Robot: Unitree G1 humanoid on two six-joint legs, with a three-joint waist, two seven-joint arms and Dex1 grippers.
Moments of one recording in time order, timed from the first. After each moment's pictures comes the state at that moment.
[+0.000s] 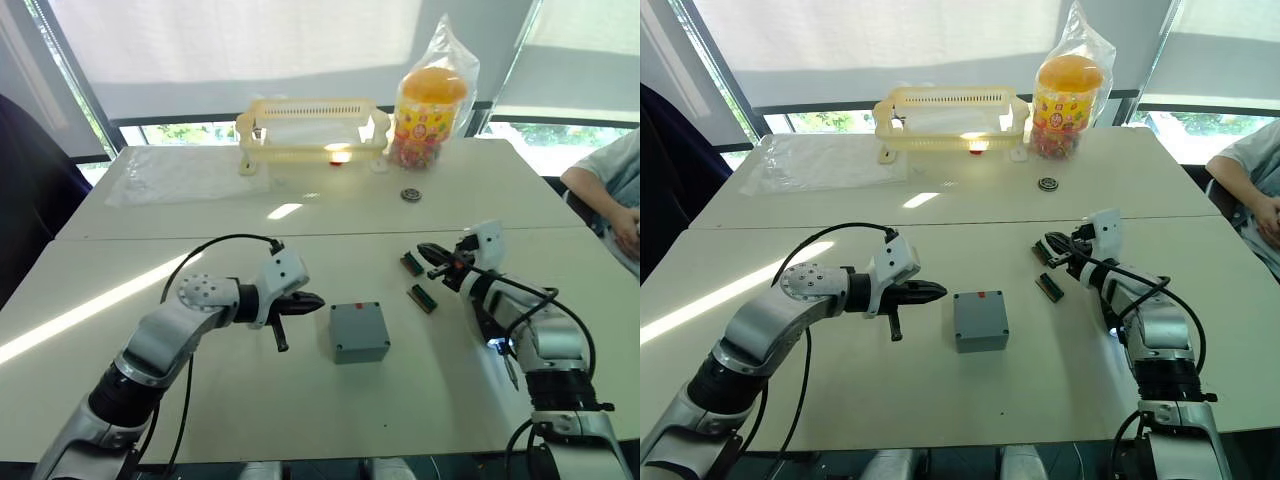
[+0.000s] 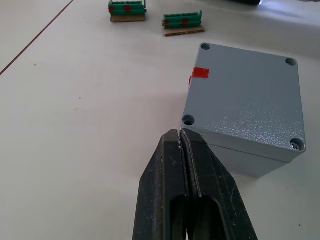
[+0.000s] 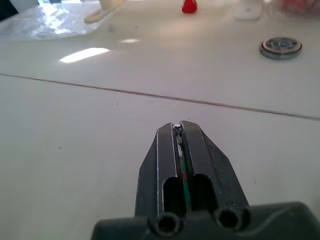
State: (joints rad) left arm -0.52 0.61 -0.26 -0.38 -0.32 0.80 -0.87; right arm -0.44 -0.53 -0.18 -0.01 0.36 0.50 0.58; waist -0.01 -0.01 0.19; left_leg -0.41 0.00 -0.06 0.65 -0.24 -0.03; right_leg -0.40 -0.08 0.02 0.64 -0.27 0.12
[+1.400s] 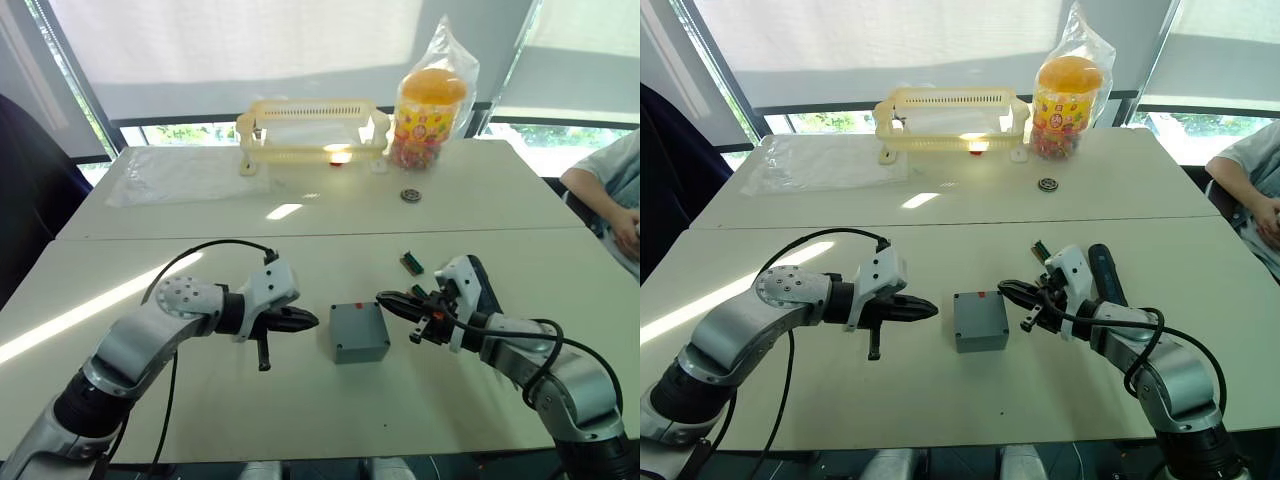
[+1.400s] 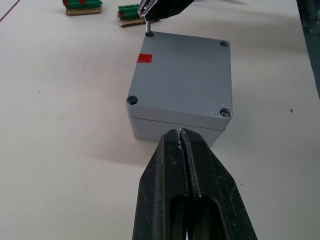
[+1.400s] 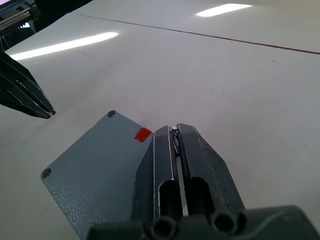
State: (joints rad) left arm -0.48 0.73 -0.25 -0.48 -0.43 0.82 -0.94; right arm -0.17 -0.59 -0.05 -0.44 0.54 0.71 0.66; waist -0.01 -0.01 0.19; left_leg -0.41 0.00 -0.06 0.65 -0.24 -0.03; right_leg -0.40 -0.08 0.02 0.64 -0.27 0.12
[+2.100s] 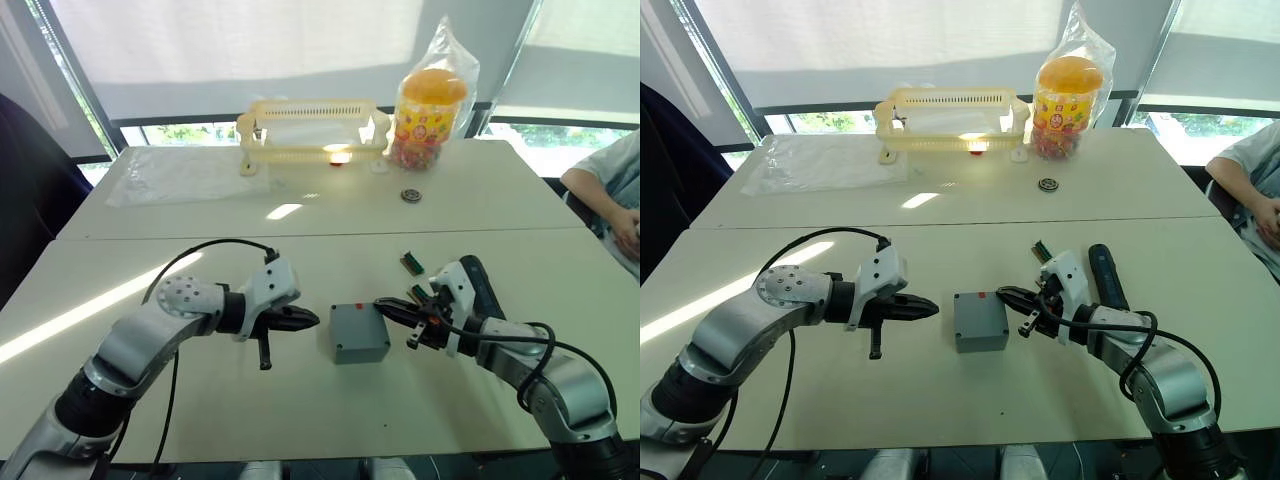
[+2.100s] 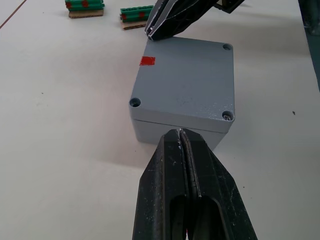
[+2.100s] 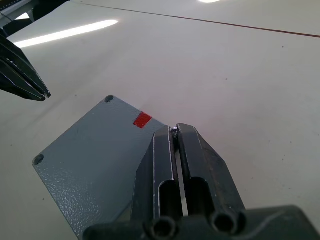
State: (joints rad) left arm -0.48 0.72 -0.25 -0.48 -0.43 0.82 -0.94; right arm -0.16 -0.59 -0.01 -0.40 0.50 0.67 0.67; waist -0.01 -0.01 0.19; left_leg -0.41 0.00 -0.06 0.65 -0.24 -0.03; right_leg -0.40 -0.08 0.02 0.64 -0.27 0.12
